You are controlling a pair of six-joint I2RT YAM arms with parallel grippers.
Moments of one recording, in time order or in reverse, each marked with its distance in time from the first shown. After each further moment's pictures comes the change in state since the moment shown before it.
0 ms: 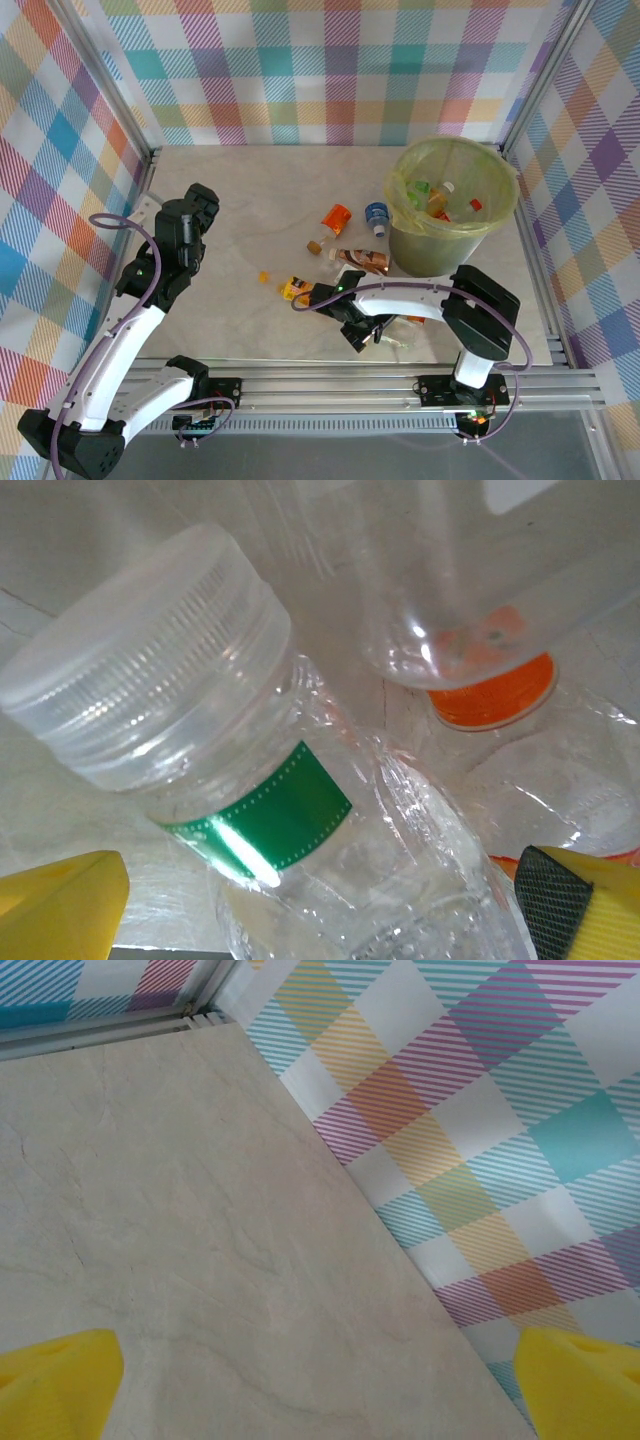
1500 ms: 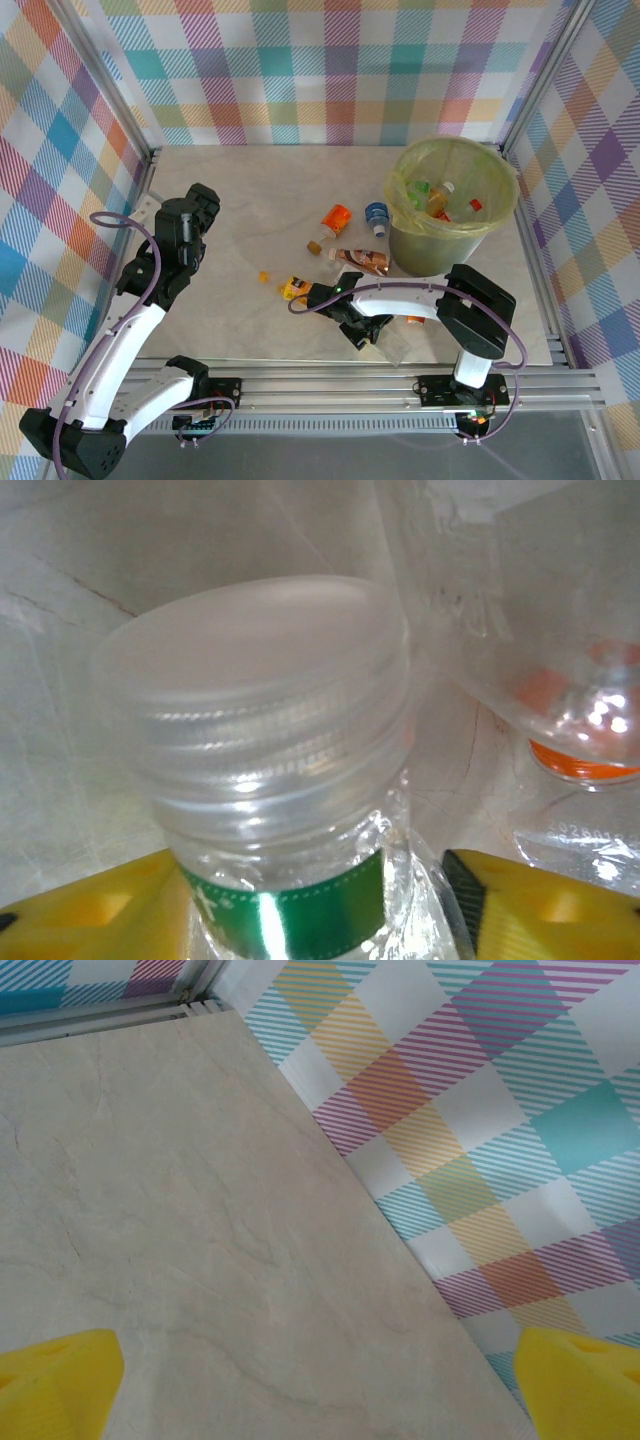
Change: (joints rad) left arm 0.013 0.007 0.000 0.000 0.028 0.000; right arm 0.001 0.018 -0.008 0.071 -0.077 -0.055
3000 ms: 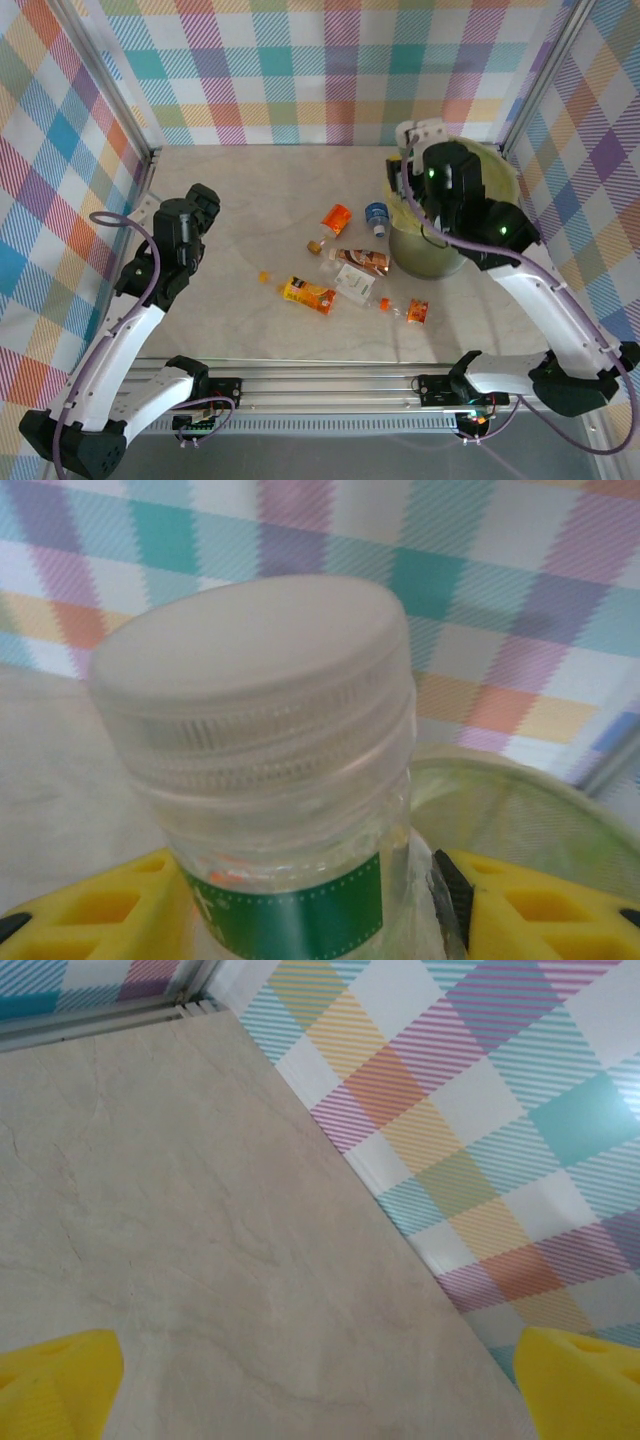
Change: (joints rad) left arm 0.006 -0.002 0.000 0.001 0.019 0.031; right arm -0.458 -0.504 0.583 0.349 0.303 -0.401
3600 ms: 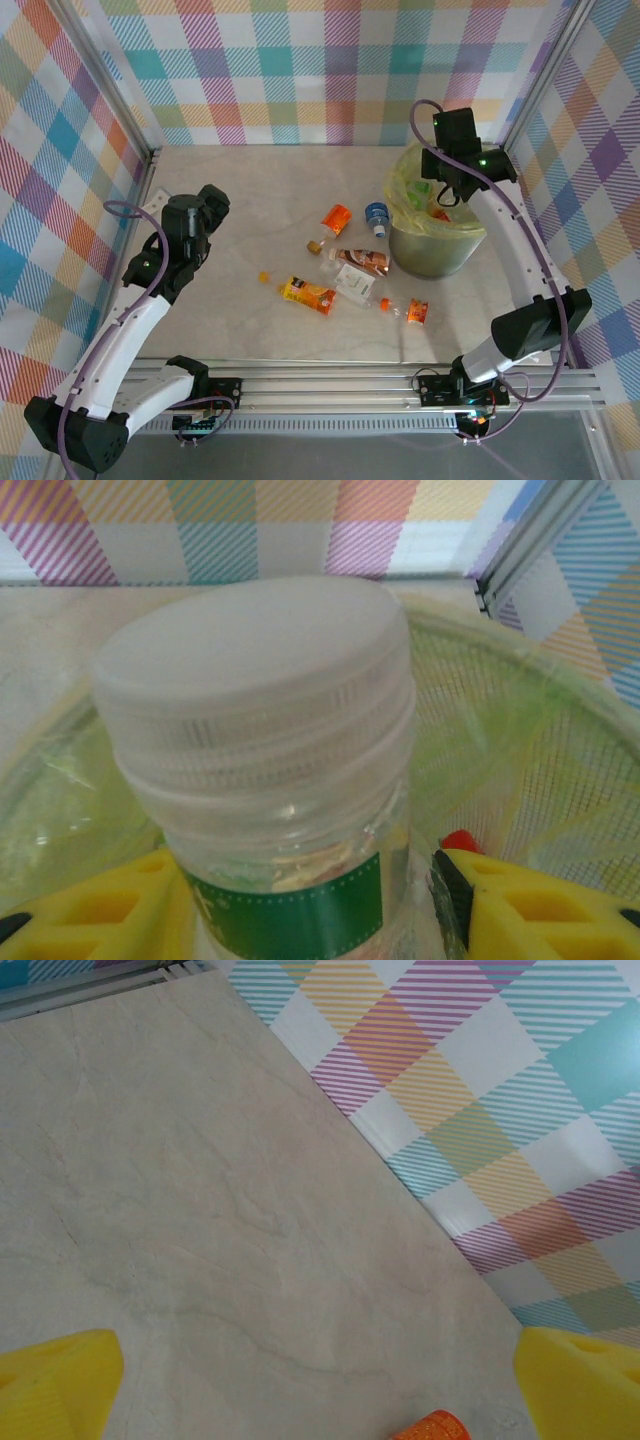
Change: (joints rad) left arm 0.001 0.052 0.000 0.010 0.058 0.053; right arm -0.399 0.306 0.097 -0.213 -0.155 0.127
